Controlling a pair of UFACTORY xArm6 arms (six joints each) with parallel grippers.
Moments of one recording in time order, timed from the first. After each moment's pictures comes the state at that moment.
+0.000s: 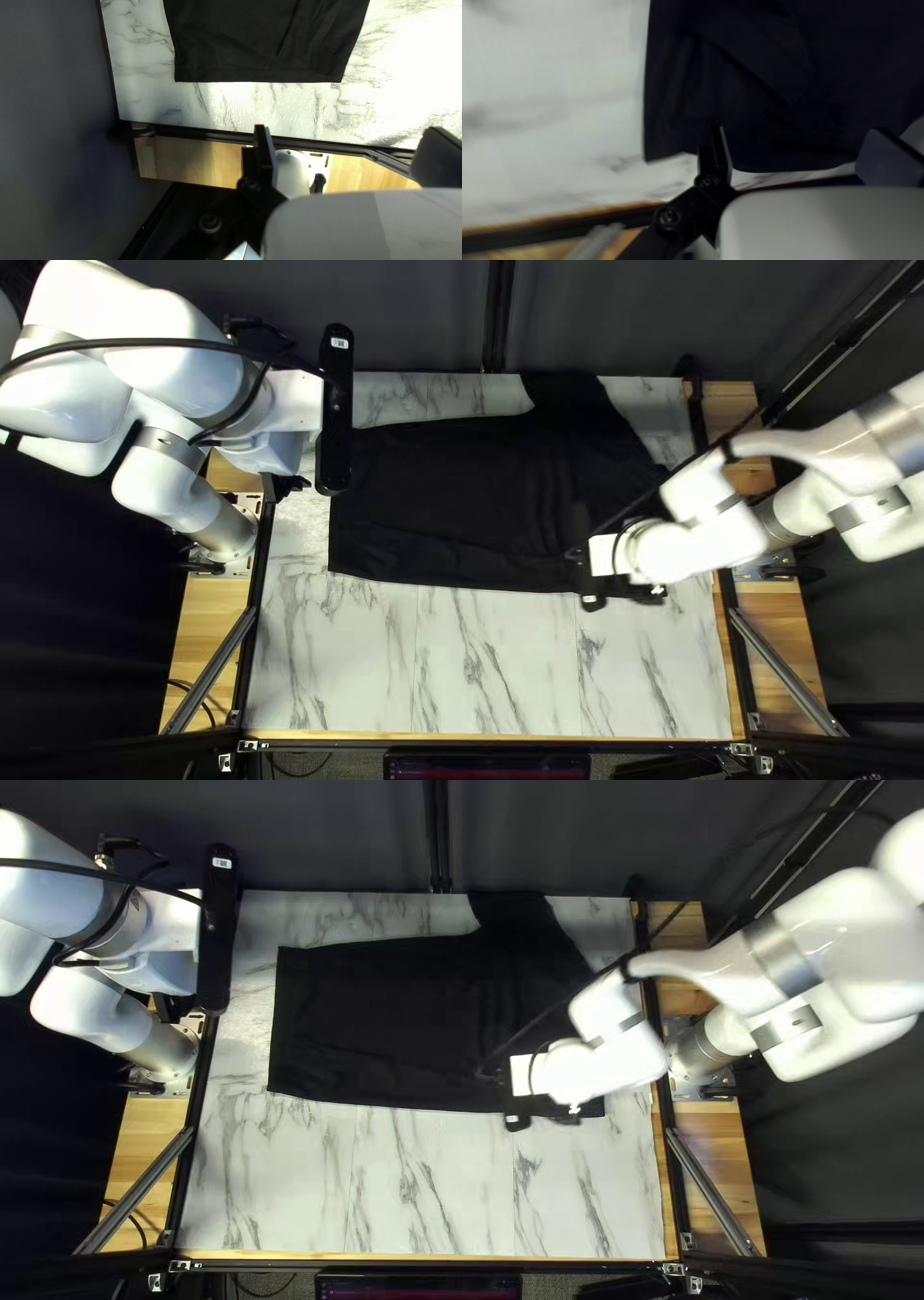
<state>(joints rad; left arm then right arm) -0.27 -0.74 -0.99 0.21 1.71 -0.26 0.26 -0.33 -0.43 -0.22 0.98 -0.05</state>
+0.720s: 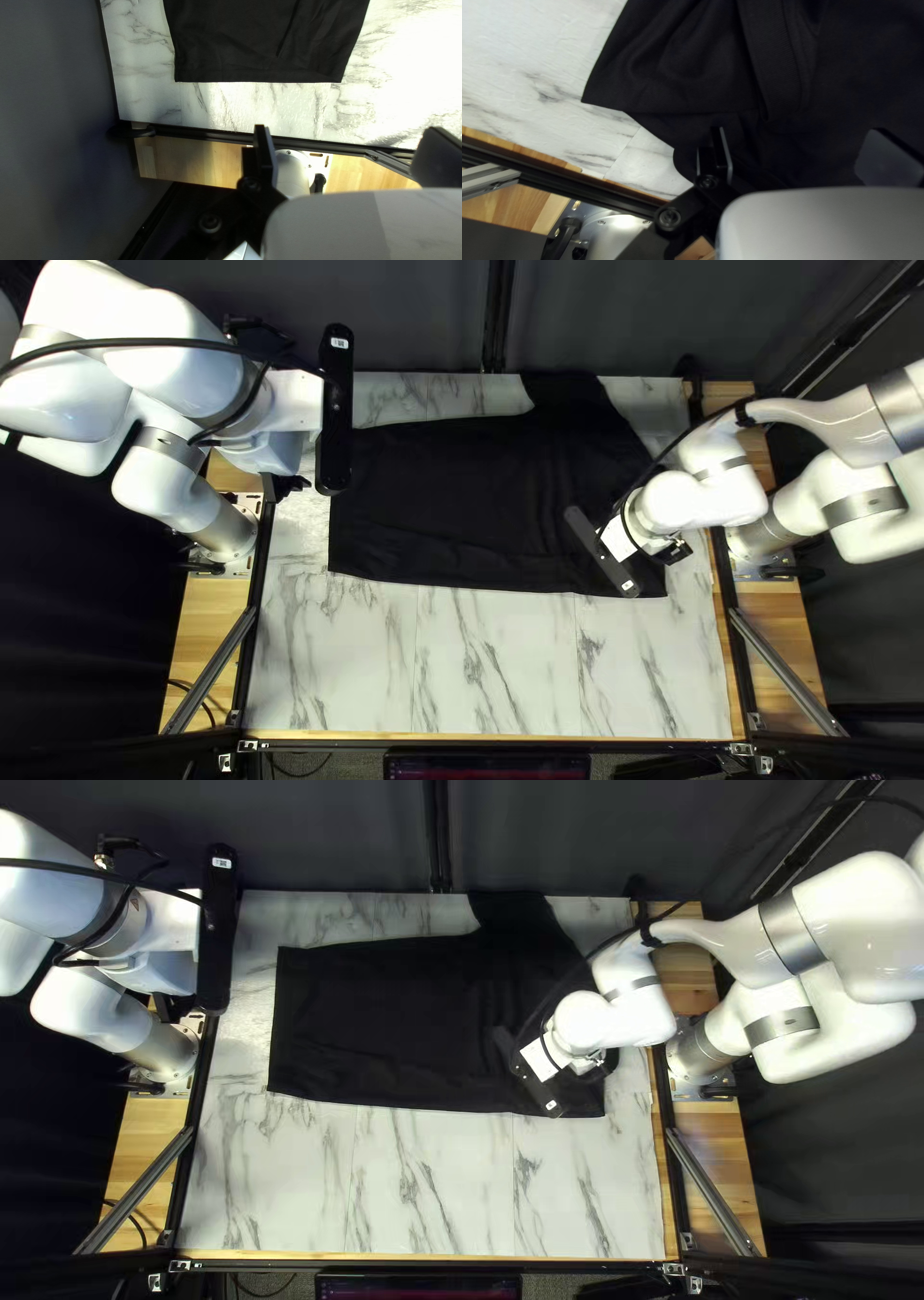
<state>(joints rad) -0.27 -0.74 -0.99 0.21 1.71 -0.26 0.14 -0.38 -0.28 -0.24 0.75 -0.31</state>
